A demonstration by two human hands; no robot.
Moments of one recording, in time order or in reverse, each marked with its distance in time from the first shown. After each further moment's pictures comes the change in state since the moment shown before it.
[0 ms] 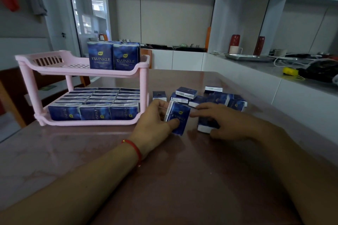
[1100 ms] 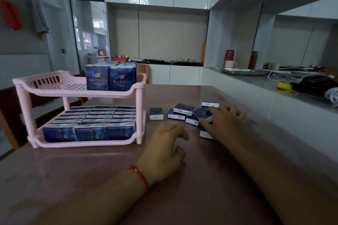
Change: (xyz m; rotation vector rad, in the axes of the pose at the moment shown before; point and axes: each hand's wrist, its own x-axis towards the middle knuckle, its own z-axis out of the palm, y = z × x) left_hand 0.001 -0.001 0.014 0.631 -0.124 0.486; right_hand 0.055 0.030 0.022 -0.257 0.582 0.591
